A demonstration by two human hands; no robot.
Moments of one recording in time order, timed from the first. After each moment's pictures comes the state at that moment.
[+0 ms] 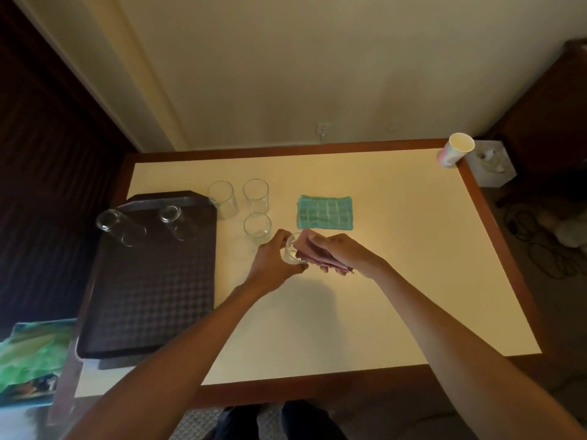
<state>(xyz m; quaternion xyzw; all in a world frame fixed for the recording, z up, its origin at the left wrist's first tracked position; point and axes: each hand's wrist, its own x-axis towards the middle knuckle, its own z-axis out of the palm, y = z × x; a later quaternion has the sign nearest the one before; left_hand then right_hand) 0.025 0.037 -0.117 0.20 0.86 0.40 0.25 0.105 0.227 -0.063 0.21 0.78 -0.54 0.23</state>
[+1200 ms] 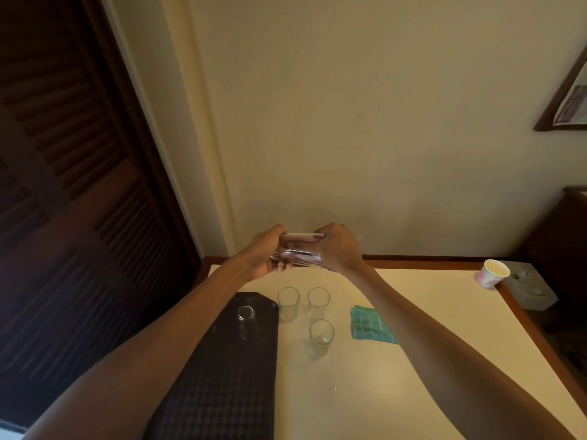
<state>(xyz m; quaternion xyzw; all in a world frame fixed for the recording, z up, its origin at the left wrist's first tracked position) -0.133 -0.051 0.154 0.02 0.71 0.62 0.33 -0.073 0.112 0.140 0.11 0.96 -0.25 -0.11</state>
